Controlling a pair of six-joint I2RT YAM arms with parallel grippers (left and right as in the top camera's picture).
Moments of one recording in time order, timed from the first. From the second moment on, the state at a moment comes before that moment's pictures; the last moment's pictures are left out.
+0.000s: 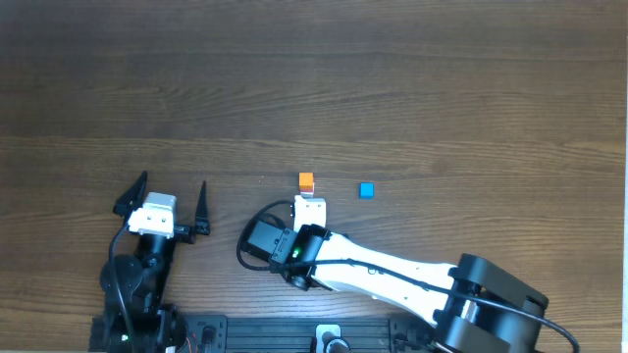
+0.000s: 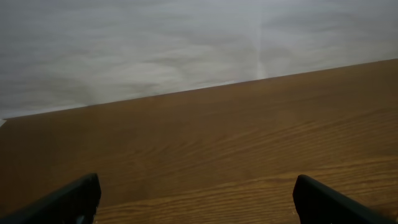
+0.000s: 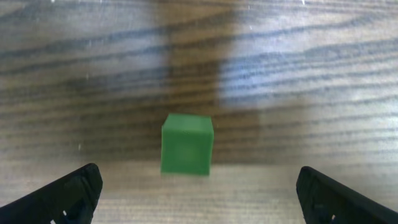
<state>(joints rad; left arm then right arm) 0.01 0.01 0.01 -0.06 0.12 0.12 1.14 1.66 0.98 -0.79 0.22 1.11</state>
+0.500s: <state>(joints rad) 0.01 0.01 0.01 -0.06 0.12 0.12 1.10 1.71 0.98 -0.71 0.24 1.04</state>
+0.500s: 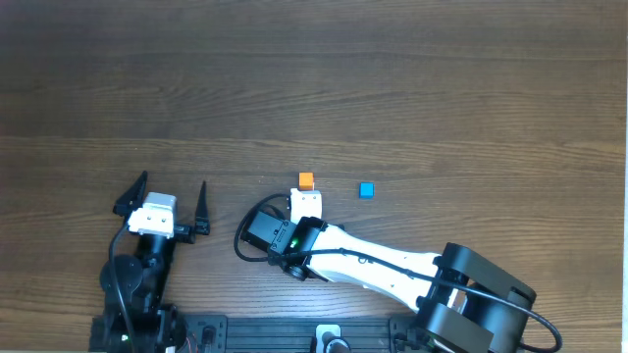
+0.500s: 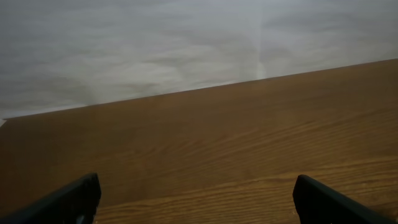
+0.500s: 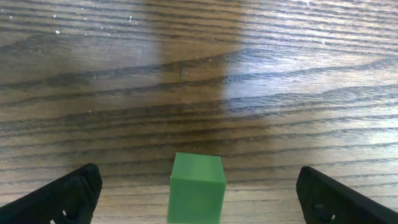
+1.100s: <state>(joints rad) 0.01 0.01 0.01 -0.06 0.12 0.12 1.10 1.73 0.98 -0.69 0.22 1.04</state>
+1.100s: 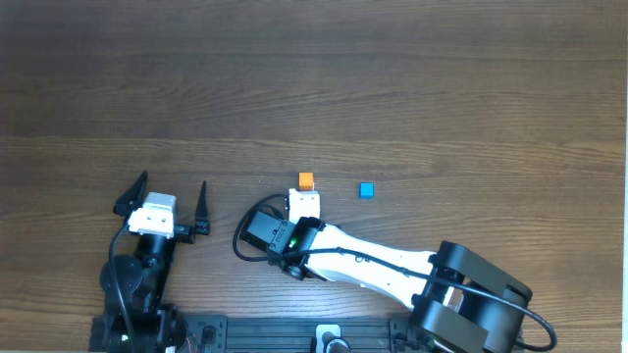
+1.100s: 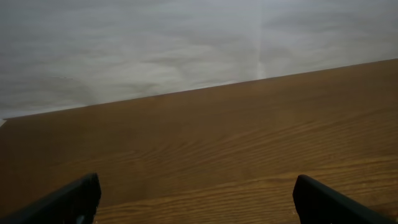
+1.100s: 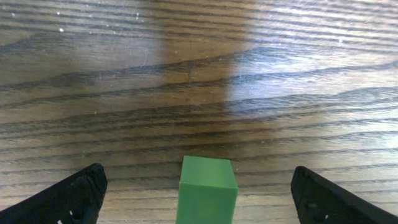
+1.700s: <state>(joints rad) 0.01 0.01 0.01 -0.06 0.12 0.12 1.10 1.74 0.98 -0.70 0.16 1.05</state>
